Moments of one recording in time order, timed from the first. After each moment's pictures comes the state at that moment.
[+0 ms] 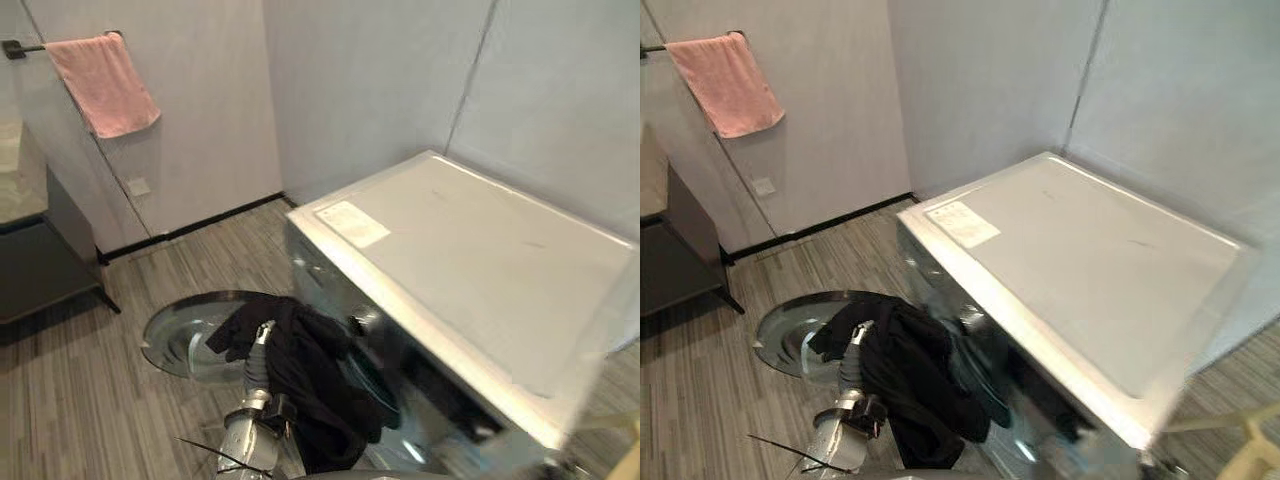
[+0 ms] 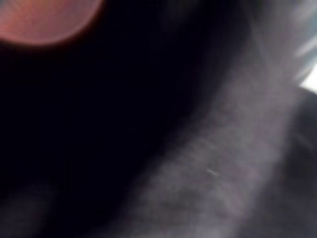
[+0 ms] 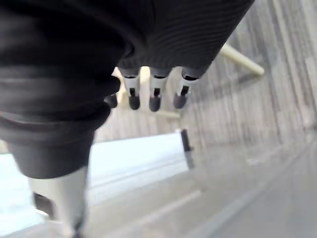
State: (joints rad) left arm 0.44 -0.01 -0.20 -0.15 -0.50 -0.09 0.02; right arm 0.55 0.11 -0.47 0.25 0.60 -0.08 -0.26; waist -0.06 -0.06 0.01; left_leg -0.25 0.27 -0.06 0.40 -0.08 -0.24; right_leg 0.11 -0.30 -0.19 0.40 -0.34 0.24
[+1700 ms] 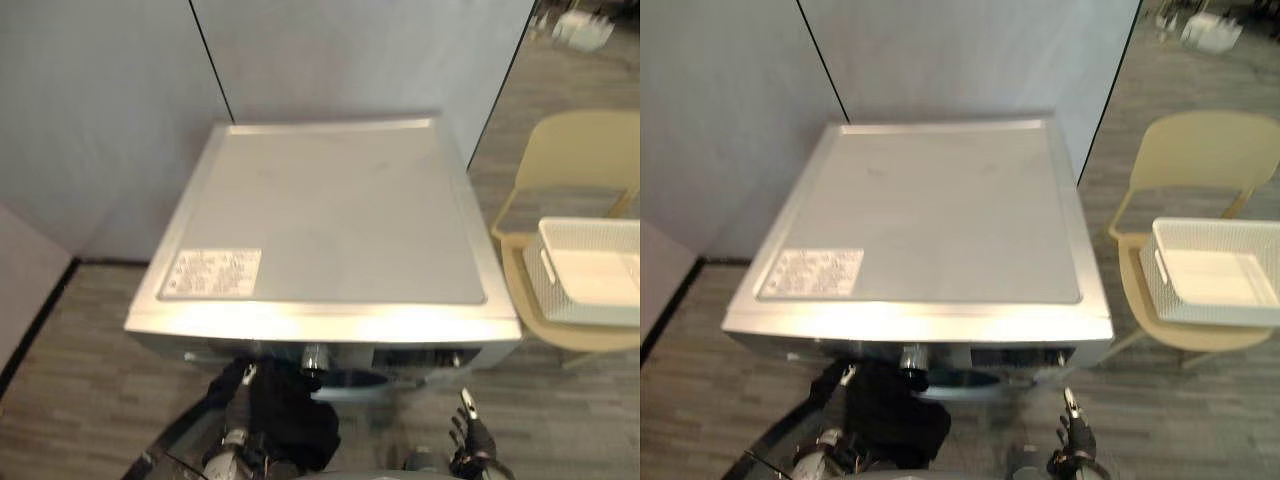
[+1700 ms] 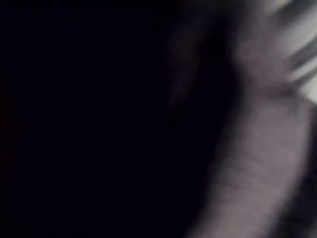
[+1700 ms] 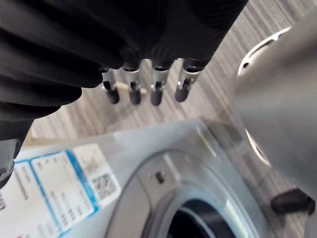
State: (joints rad) left arm 0.47 0.06 -0.17 -0.09 -0.50 -0.07 0.02; right arm 0.26 -0.01 -0.19 0.47 0.39 -0.03 -0.04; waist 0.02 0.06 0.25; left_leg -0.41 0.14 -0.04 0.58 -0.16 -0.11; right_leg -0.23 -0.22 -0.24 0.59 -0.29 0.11
